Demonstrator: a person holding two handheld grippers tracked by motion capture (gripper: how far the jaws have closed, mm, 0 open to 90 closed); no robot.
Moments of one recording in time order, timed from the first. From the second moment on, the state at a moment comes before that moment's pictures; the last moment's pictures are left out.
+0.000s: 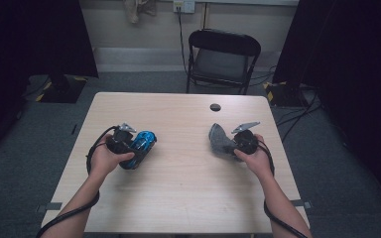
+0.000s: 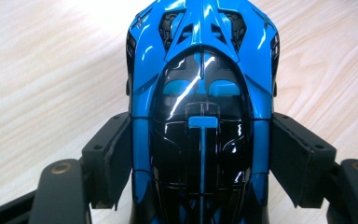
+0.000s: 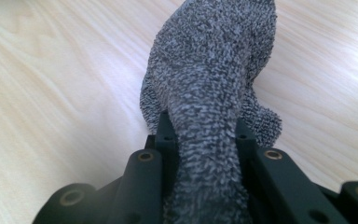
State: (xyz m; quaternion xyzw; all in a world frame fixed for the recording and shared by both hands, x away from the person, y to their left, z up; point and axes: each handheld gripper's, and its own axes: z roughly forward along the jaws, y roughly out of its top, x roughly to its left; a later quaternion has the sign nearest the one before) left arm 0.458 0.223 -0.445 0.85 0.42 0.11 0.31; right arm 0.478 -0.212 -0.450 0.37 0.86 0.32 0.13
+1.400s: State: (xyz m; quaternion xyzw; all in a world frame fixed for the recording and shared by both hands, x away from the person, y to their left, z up) left arm 0.467 0.239 -0.477 0.85 0.43 0.10 0.29; right arm 0.485 -0.254 -0.476 0.44 0.82 0.31 0.17
